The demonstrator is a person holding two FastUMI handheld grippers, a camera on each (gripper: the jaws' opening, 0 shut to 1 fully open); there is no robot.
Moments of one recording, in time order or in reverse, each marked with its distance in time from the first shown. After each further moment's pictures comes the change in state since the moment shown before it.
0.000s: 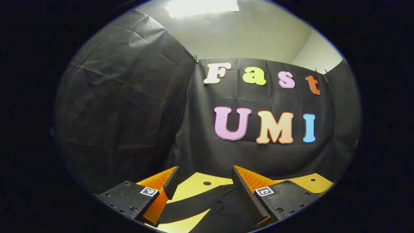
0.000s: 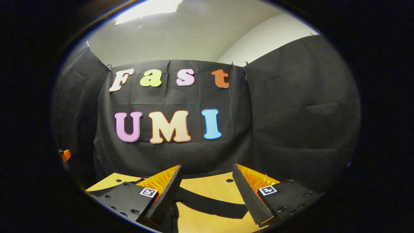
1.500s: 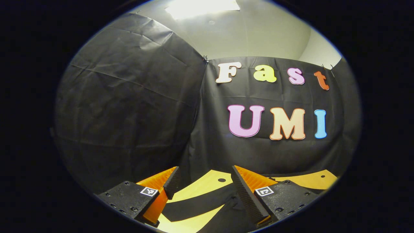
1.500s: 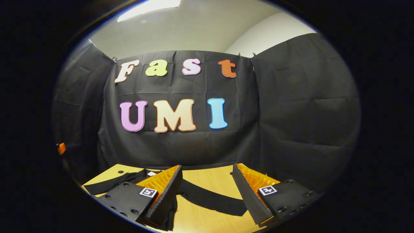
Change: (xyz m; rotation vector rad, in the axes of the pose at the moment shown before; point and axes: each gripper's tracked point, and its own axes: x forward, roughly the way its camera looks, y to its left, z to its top) left arm -0.030 0.043 0.005 0.041 -0.015 0.127; right arm 0.023 -0.001 -0.040 -0.031 0.097 0.071
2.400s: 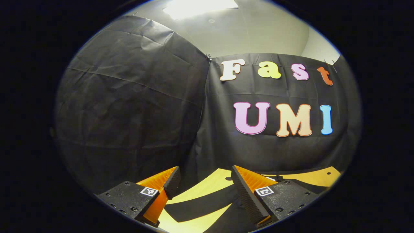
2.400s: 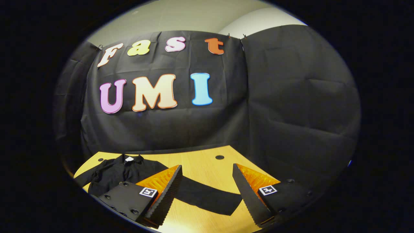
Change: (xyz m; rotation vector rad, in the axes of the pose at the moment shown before) left arm 0.000 0.014 0.001 0.023 0.008 0.044; right arm 0.088 -0.072 -0.110 0.024 0.205 -0.109
